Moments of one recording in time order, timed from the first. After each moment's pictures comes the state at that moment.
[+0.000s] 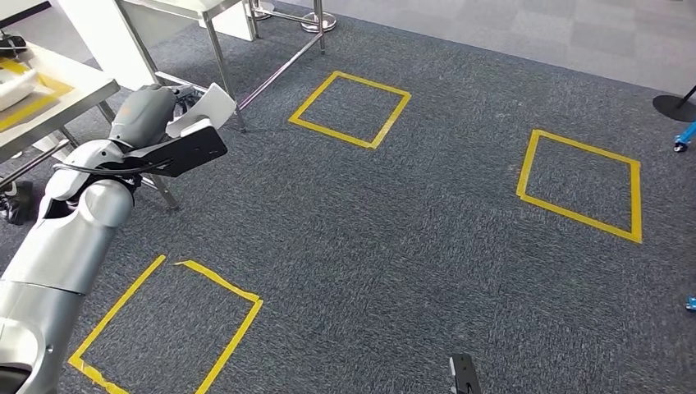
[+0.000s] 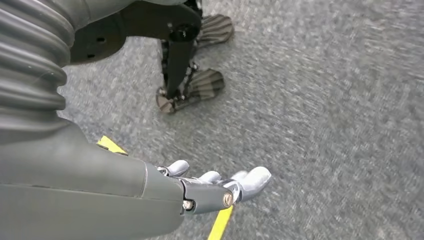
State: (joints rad) left arm -1.05 -0.03 -0.54 -0.78 -0.77 -0.08 -0.35; right arm -0.07 0.14 -0.86 -0.20 0.62 -0.21 -0.53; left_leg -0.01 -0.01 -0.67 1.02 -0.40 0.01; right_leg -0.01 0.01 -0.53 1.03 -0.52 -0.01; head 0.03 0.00
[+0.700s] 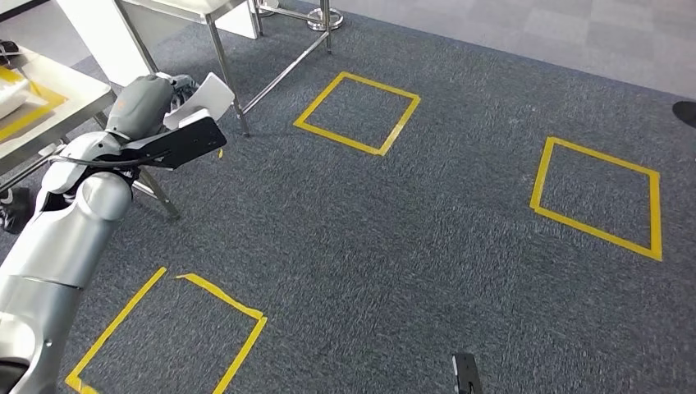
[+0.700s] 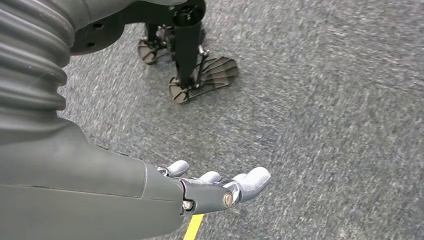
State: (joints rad) left arm -1.07 -0.04 -0.54 -0.76 -0.78 -0.07 -0.34; right arm -0.07 0.14 -0.88 -0.20 0.61 -0.22 -0.53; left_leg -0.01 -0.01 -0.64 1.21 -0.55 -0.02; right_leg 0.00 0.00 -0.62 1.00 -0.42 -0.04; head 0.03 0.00
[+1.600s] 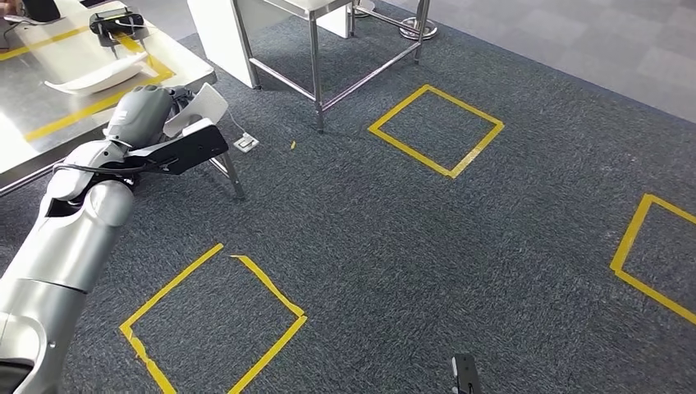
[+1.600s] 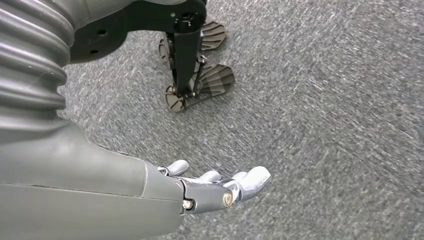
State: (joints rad) left arm -1.05 -0.03 -0.54 -0.74 -0.83 -0.03 -0.30; right arm -0.08 0.14 -0.88 -0.20 0.62 -0.22 -0.53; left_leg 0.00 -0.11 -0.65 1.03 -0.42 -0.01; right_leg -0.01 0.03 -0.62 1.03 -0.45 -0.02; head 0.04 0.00
